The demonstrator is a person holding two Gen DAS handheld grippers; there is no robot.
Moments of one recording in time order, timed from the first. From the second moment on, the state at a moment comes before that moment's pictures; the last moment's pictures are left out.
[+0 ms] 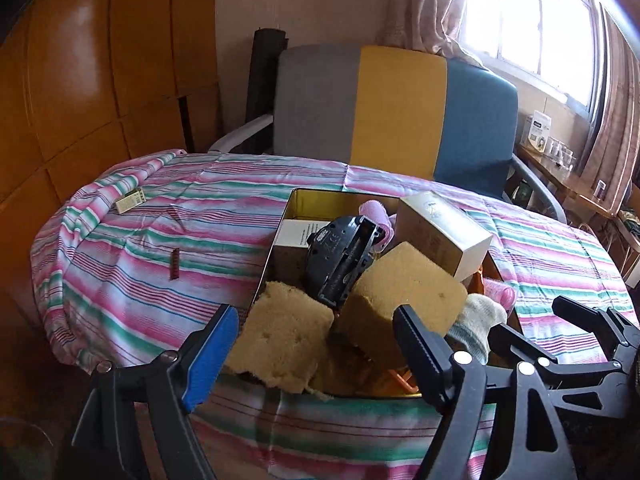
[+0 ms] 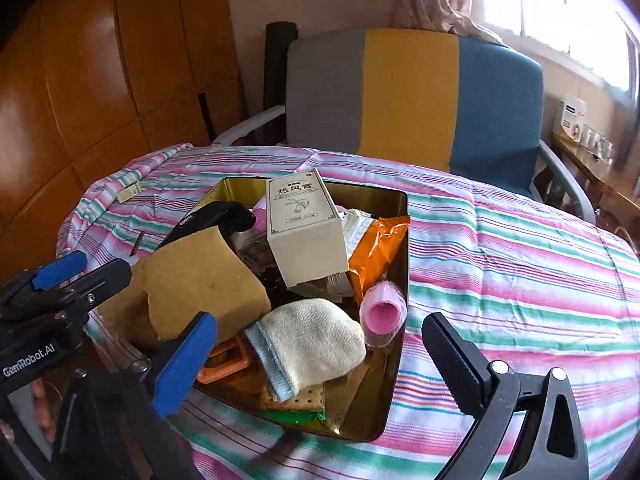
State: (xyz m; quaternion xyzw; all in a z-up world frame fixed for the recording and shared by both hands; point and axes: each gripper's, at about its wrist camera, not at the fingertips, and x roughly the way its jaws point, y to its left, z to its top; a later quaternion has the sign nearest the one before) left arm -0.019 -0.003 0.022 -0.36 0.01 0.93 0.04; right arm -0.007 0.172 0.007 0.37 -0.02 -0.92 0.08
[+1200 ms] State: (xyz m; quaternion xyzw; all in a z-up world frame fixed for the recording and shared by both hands) left arm 0.015 -0.010 0.020 -0.35 0.04 0.93 -0.02; right arm 0.017 0.147 -0.017 0.40 0.02 -0.91 0.11
